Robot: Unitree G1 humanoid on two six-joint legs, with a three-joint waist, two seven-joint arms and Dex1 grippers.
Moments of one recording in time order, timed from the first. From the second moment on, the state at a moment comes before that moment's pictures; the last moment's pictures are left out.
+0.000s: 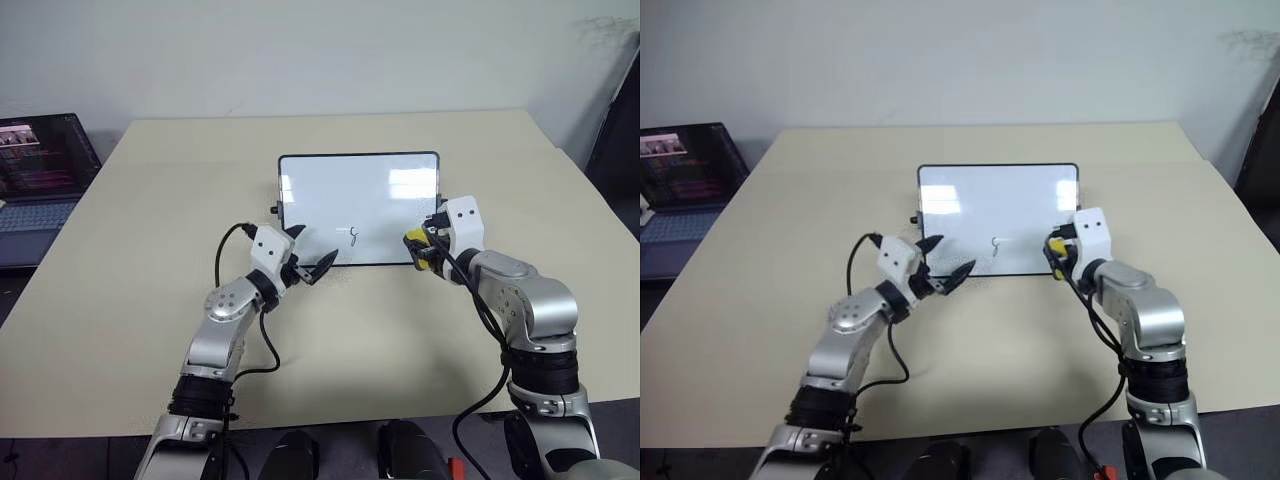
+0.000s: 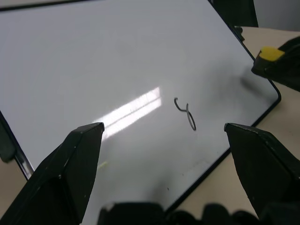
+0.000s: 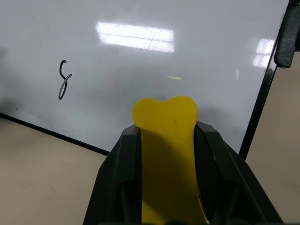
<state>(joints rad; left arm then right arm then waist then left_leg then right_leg) -0.34 0.28 -0.04 0.11 -0.17 0.08 -0.59 -0.53 -0.25 -0.06 -0.26 0.18 1.11 0.32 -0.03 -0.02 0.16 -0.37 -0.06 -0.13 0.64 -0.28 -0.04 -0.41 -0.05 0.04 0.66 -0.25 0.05</state>
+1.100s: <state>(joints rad) -0.29 0.29 -0.04 0.05 -0.18 0.12 -0.59 -0.76 -0.11 0.14 0.19 0.05 0.50 0.28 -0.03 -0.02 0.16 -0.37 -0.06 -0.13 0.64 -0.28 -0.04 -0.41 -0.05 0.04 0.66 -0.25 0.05</state>
